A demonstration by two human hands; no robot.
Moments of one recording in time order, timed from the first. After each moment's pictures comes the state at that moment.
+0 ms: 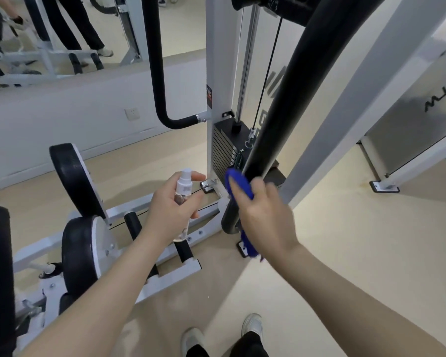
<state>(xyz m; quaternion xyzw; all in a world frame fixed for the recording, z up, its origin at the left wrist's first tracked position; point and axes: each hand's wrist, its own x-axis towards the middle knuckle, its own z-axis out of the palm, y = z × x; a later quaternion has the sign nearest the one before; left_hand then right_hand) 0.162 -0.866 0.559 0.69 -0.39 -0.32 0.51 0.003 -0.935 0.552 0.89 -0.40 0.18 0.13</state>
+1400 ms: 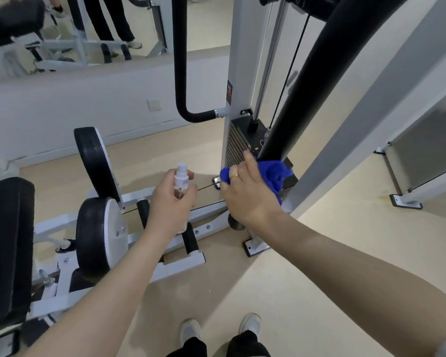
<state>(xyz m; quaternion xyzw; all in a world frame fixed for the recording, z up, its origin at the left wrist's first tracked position) 0.156 -0.859 0.542 0.75 -0.31 -0.25 0.53 0.038 -0.957 0.563 0.91 -0.17 -0.18 0.34</state>
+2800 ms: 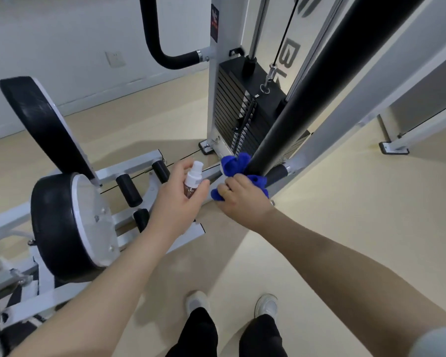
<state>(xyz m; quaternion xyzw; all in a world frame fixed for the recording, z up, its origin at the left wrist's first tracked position) 0.182 -0.846 0.434 0.73 -0.43 -0.30 0.44 0.048 -0.945 0.389 0.97 -0.10 -0.13 0.20</state>
